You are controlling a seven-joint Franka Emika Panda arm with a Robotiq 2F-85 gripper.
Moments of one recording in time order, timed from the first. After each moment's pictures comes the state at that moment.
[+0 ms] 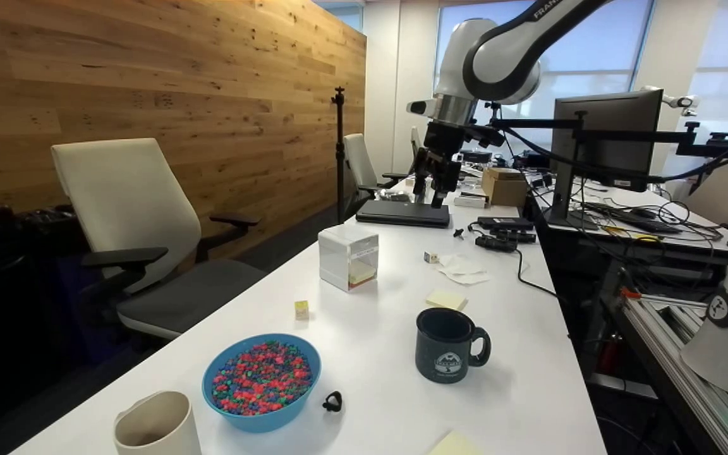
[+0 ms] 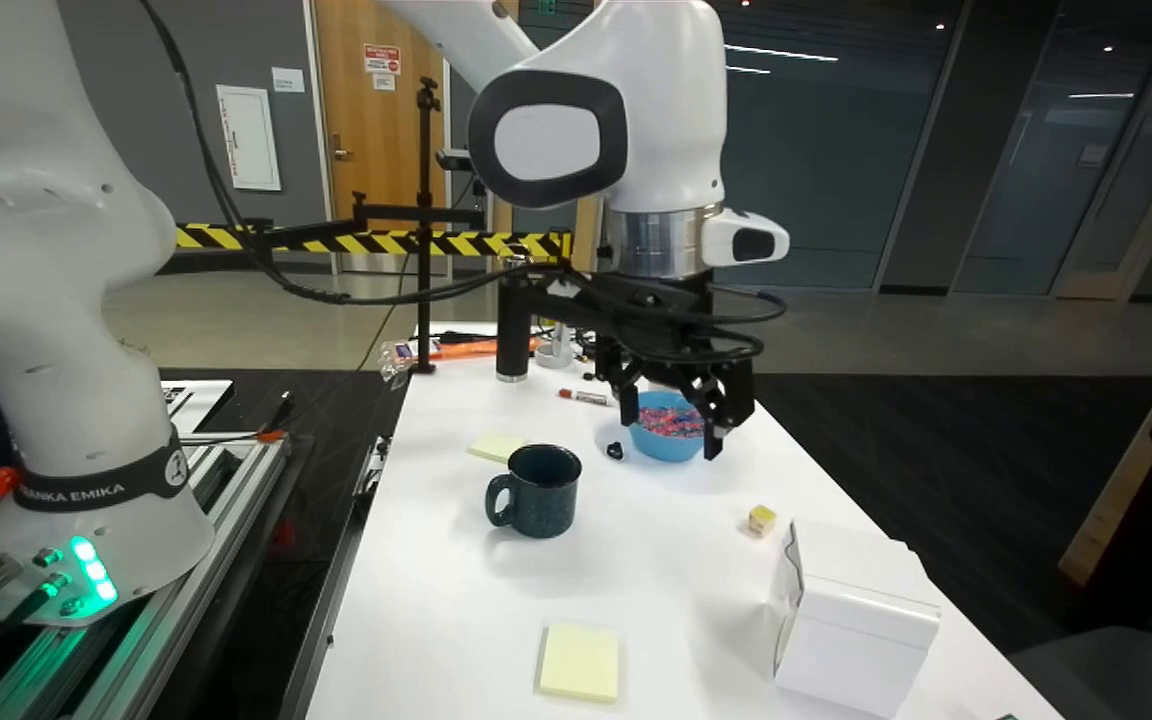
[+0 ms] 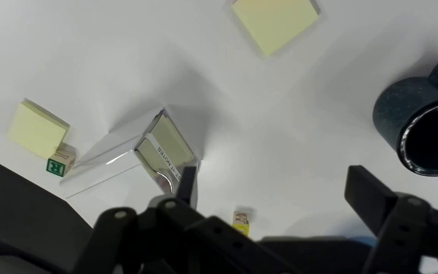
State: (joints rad) arm -0.07 -0.04 -0.16 -2.33 0.07 2.49 -0.91
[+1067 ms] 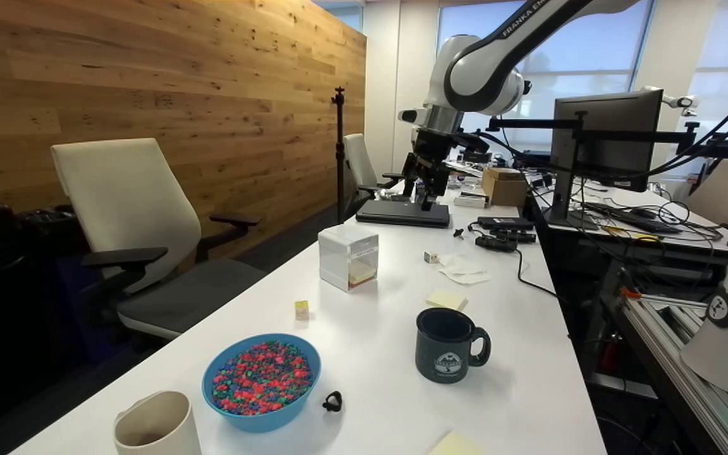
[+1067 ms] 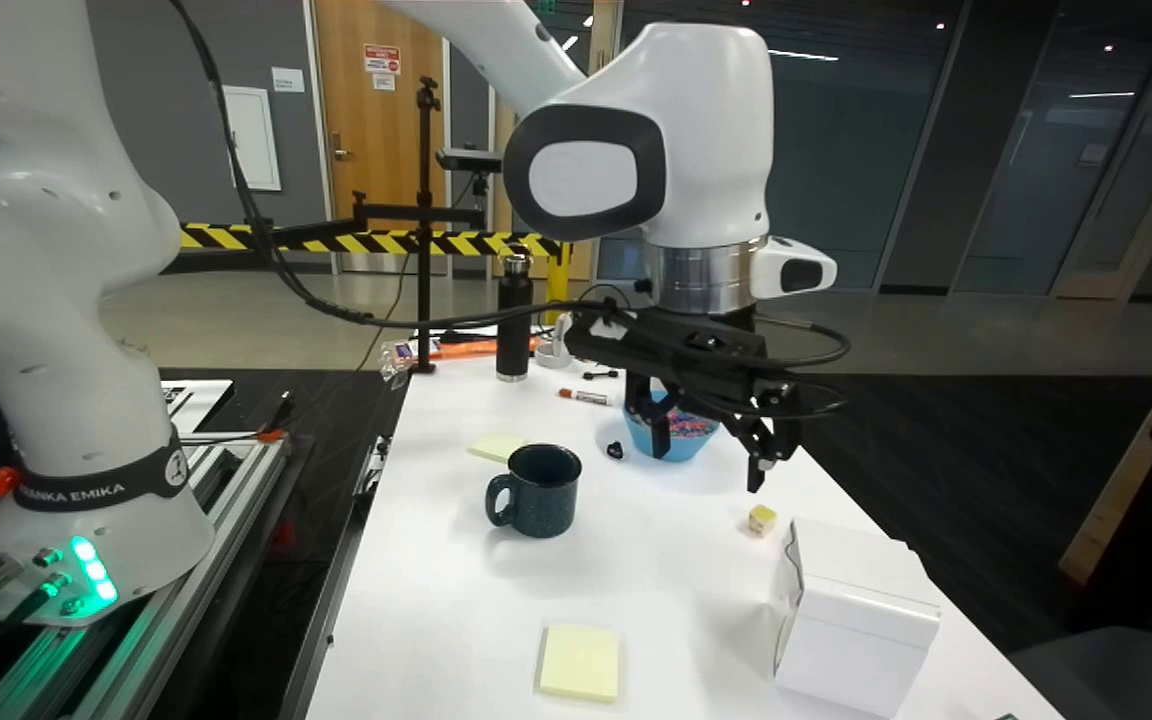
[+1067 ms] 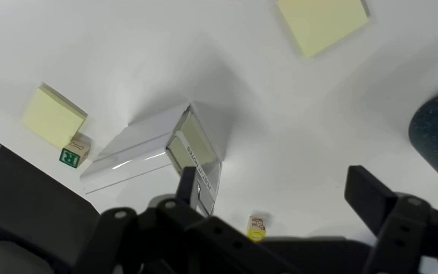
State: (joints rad) arm -0.12 0.07 -0.16 -2.25 0.12 2.53 -1.06
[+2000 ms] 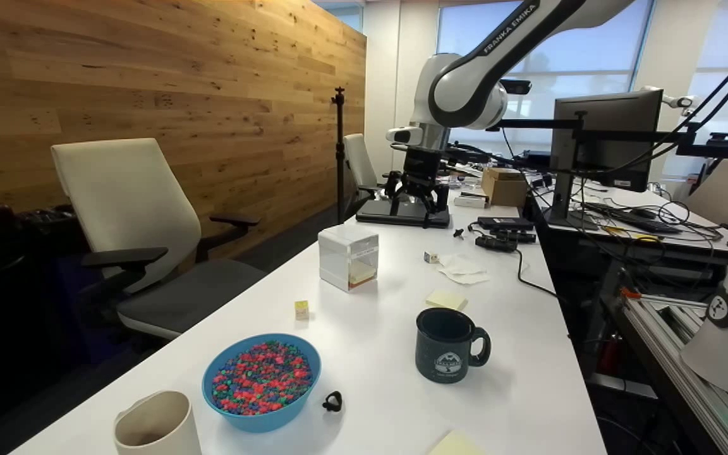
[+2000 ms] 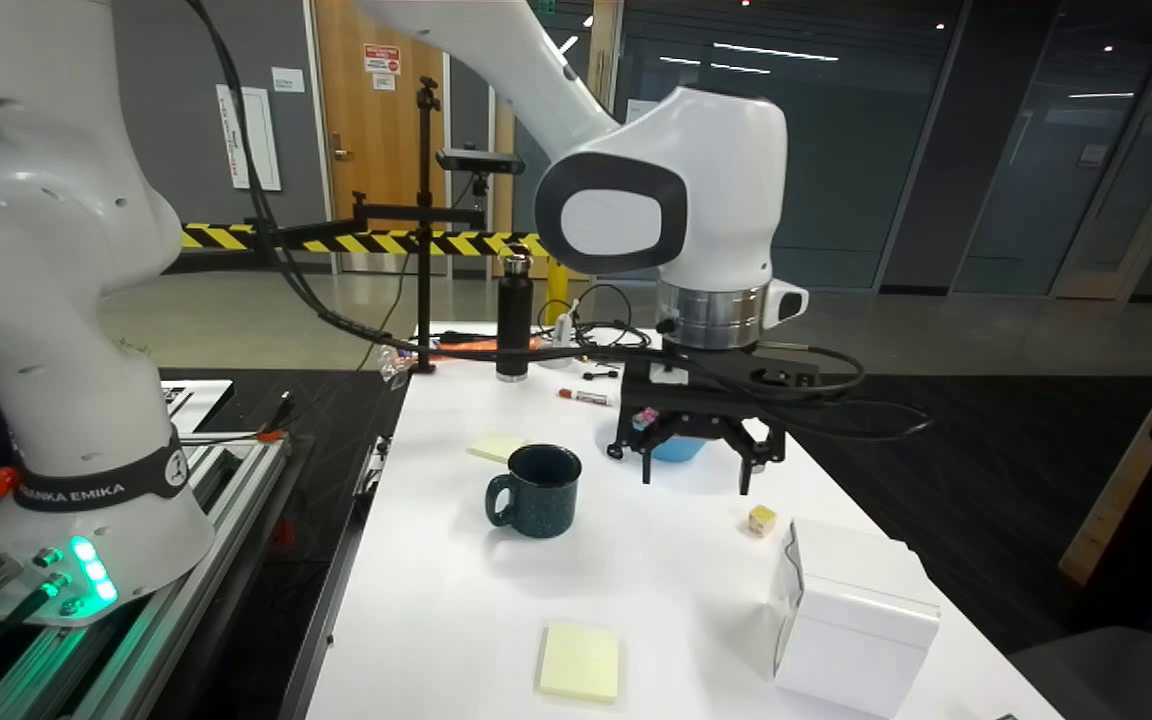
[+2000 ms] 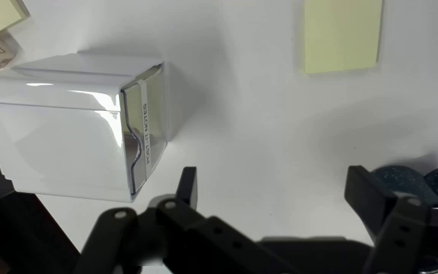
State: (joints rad) arm -0.14 0.17 -0.09 -2.19 0.14 2.50 -1.51
